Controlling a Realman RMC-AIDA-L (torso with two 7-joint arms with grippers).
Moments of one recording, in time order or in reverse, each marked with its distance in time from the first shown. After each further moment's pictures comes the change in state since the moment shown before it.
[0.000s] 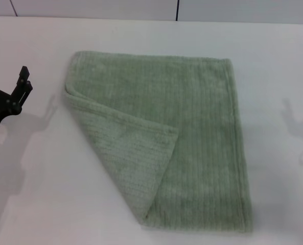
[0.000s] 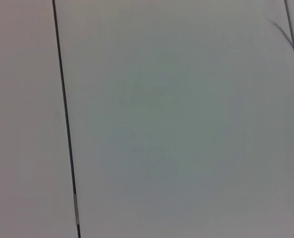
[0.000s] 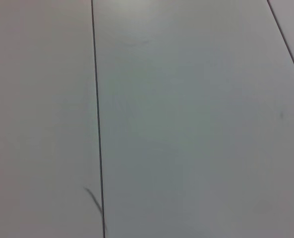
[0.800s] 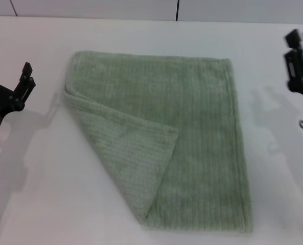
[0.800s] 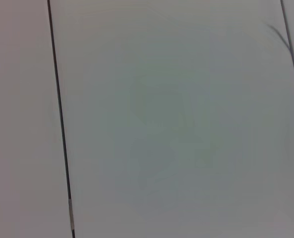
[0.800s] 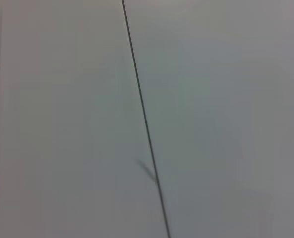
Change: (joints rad) left arm -0.012 0.000 0.001 -0.005 0.000 -0.006 0.002; right arm 0.049 -0.060 -0.006 0.198 -0.101 0.223 0.003
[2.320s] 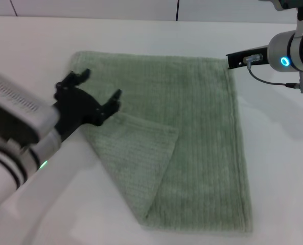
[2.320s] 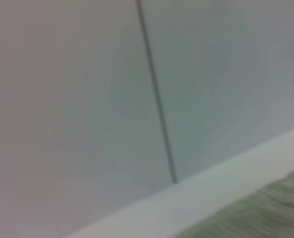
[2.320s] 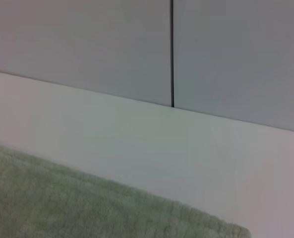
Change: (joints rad) left arm 0.208 0.150 0.249 -0.945 0.070 -0.994 0.168; right arm 0.290 0.048 1.097 0.682 -0.593 2.344 -0.171
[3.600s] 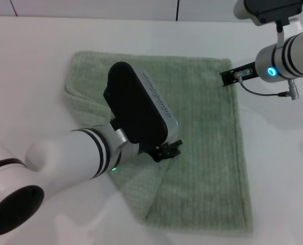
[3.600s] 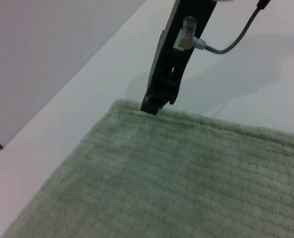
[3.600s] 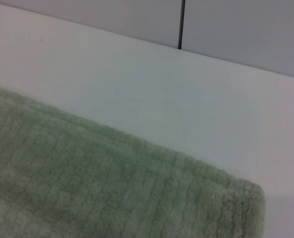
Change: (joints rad) left arm -0.199 -0.145 0.019 -0.296 -0.005 -0.919 0.299; right arm 0.150 0.002 0.006 -0.262 0.006 0.001 -0.035
